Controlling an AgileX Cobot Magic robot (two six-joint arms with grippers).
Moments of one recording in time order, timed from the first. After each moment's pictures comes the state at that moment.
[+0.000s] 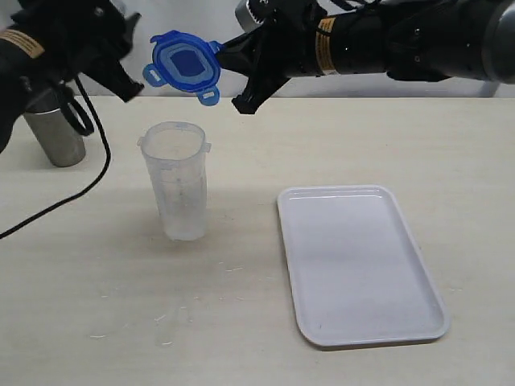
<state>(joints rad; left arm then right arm) -0.25 1.53 -0.85 -0.25 -0.62 1.02 0.39 1.88 -1.44 -1.65 -0.49 1.10</state>
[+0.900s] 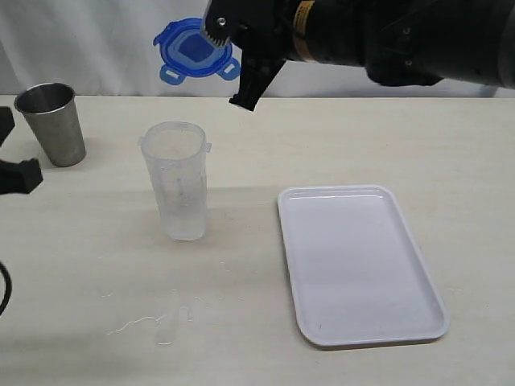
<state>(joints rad) -0.25 0.93 -0.32 -0.56 -0.38 0.46 0.56 1.78 -1.39 -1.74 -0.03 0.84</state>
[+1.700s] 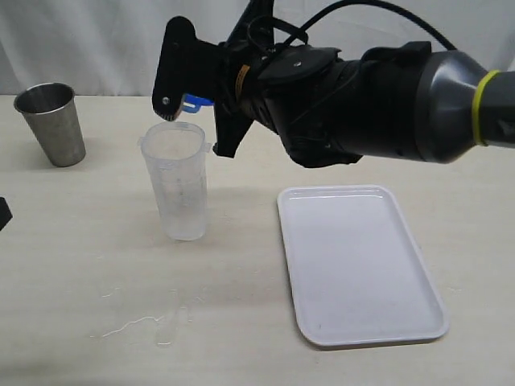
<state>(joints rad) -0.25 0.82 -0.18 -0.55 -0.47 0.42 0.79 1.82 -1.30 -1.69 0.43 0.72</state>
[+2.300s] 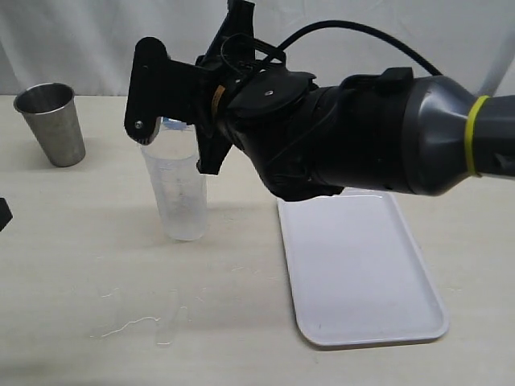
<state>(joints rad) -0.25 0.82 -0.18 -0.55 -0.47 0.42 0.89 1.80 -1.28 -1.70 0.53 0.72</state>
